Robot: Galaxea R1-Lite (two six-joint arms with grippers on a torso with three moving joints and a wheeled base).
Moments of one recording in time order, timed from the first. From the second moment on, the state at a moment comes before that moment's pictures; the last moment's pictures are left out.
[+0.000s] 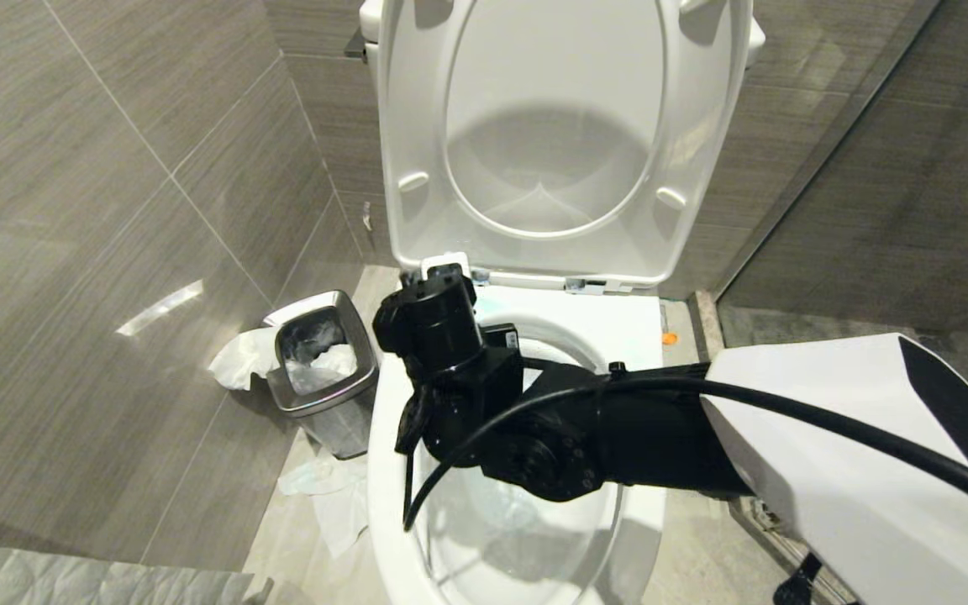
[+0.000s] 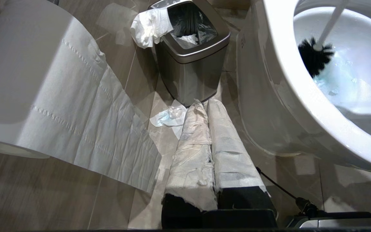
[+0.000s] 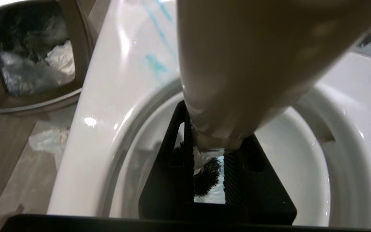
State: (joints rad) left arm -0.01 0.00 0.00 0.01 0.00 0.00; right arm 0.96 2.33 -1.81 -0.21 -0.86 0.16
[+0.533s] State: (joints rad) left arm -0.01 0.00 0.00 0.01 0.00 0.00; right arm 1.01 2.04 -1.29 -0.22 -0.86 0.29
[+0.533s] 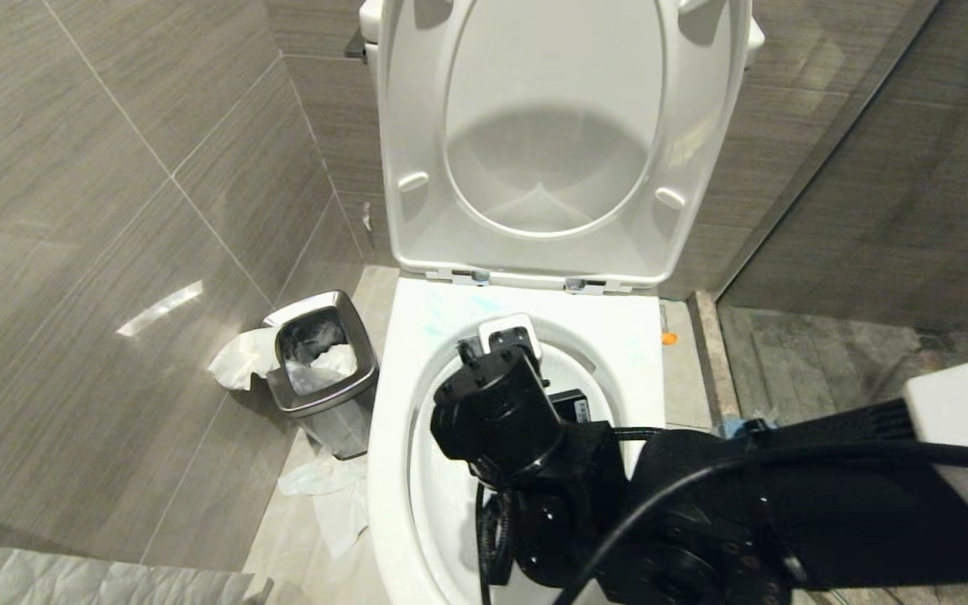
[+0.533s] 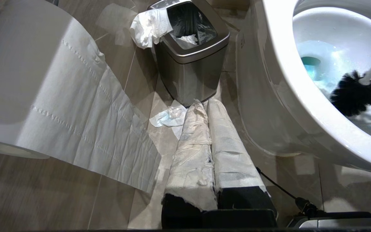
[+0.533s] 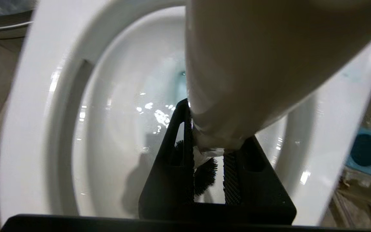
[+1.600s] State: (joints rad) left arm -0.01 0.00 0.00 0.01 0.00 0.00; right arm 0.78 2.17 -1.79 -0.21 -0.83 0.13
